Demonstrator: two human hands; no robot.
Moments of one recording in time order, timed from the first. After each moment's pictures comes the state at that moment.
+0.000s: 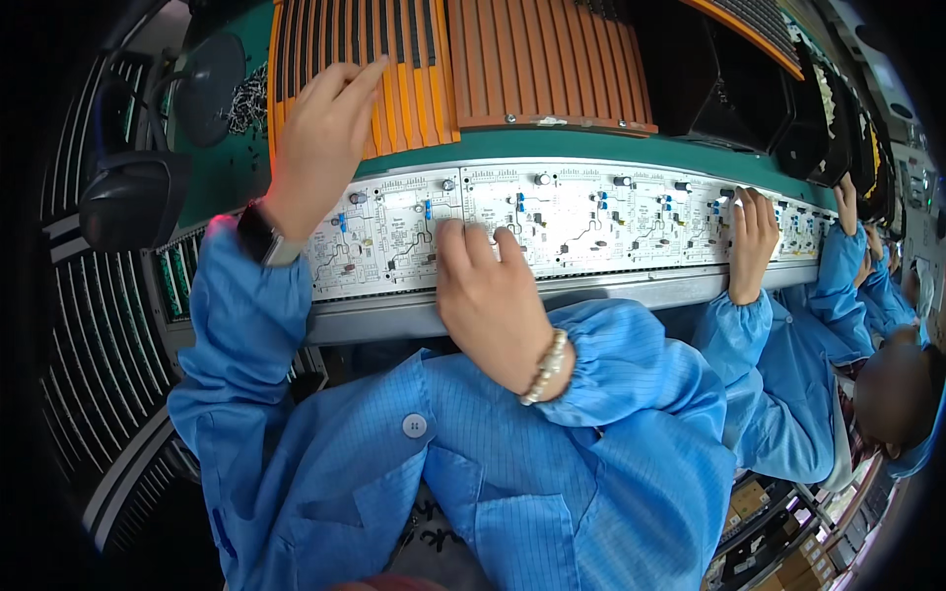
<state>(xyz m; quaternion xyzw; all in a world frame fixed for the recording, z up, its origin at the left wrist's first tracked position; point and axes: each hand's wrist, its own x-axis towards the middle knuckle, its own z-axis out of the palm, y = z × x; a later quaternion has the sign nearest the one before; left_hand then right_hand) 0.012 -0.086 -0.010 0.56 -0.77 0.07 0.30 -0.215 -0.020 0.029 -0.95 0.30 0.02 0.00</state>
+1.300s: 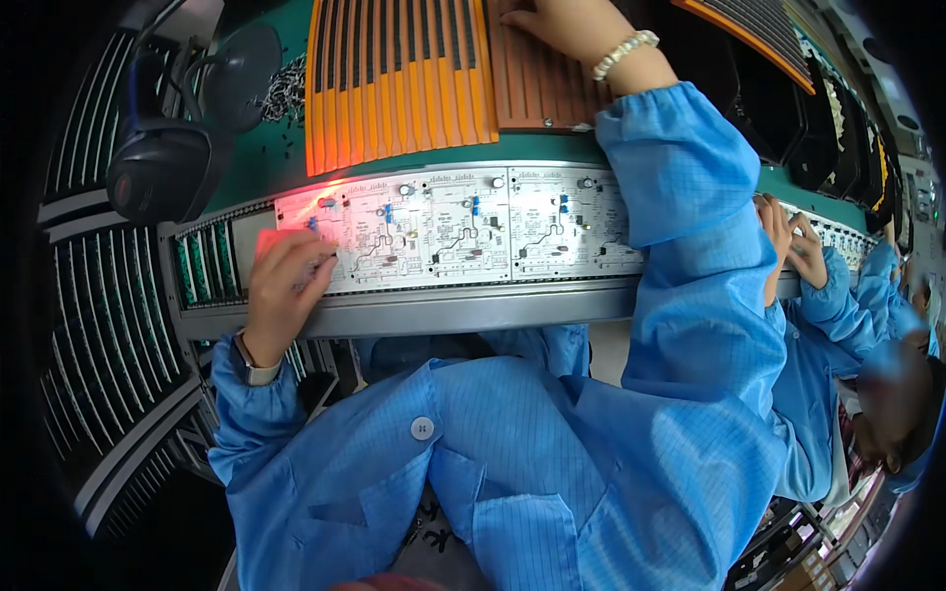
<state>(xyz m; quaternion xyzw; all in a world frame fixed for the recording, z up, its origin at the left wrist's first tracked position) 0.053 0.071 0.009 0.63 -0.71 -0.12 0.29 -0.171 -0.258 0.044 -0.94 0.27 -0.17 0.14</state>
